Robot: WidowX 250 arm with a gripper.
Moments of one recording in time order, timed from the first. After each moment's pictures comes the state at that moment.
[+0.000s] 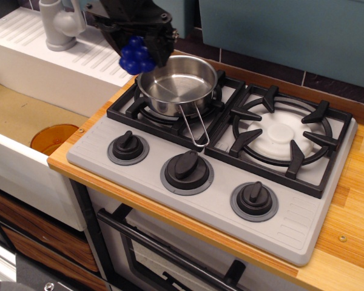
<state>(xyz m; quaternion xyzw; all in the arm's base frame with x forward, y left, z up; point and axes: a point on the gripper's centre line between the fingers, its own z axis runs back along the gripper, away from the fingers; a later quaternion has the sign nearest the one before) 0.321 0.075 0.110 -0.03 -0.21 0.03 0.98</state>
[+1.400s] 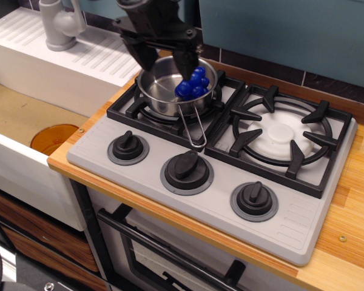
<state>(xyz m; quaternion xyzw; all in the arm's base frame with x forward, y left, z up) 0.326 0.065 0.103 -0.03 -0.20 0.01 0.98</state>
